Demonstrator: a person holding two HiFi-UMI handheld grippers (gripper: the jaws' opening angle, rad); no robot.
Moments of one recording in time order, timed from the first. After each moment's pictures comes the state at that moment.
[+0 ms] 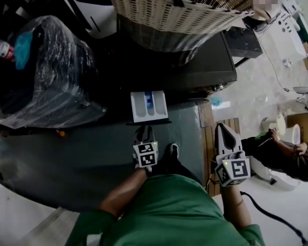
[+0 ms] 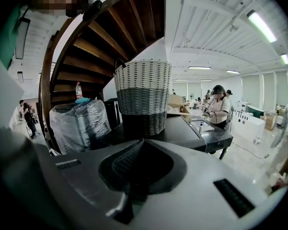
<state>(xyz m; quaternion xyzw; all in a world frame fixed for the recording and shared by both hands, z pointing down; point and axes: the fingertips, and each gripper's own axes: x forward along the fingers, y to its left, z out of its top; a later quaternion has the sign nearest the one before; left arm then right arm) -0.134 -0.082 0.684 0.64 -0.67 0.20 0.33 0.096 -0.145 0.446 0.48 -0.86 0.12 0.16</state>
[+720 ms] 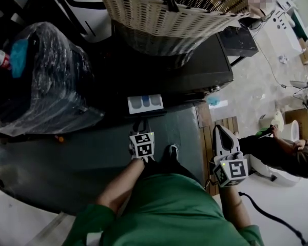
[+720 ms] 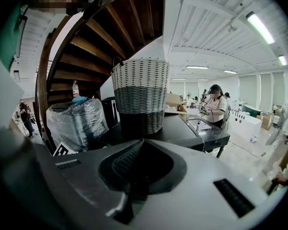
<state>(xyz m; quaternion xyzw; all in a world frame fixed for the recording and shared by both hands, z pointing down) -0.157 -0.138 0.684 0.65 -0.67 0.21 0.29 0.097 -0.146 0.451 0.49 -0.85 0.13 0.17</state>
